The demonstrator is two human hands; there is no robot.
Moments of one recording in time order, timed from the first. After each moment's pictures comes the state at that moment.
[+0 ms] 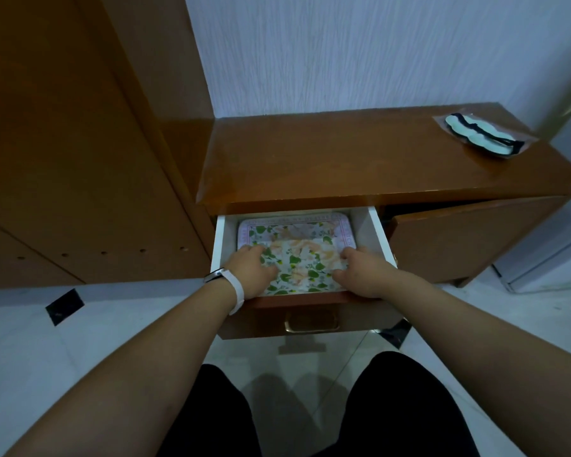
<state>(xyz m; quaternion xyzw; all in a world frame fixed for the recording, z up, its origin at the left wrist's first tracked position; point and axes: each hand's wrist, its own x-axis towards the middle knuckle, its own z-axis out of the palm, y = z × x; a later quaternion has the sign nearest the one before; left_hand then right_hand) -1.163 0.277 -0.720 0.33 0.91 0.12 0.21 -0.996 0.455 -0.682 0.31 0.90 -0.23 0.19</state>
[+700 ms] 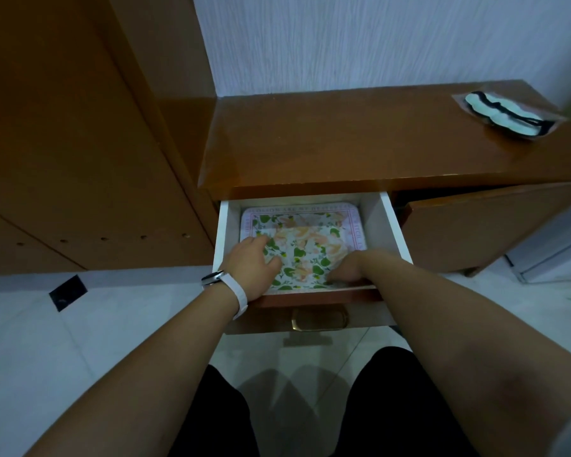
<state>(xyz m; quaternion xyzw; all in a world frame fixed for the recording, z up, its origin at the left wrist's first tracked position) -1.147 0.263 -0.719 0.34 0.91 0.19 0.15 -1.041 0.458 -0.730 0.35 0.83 -0.22 0.37</state>
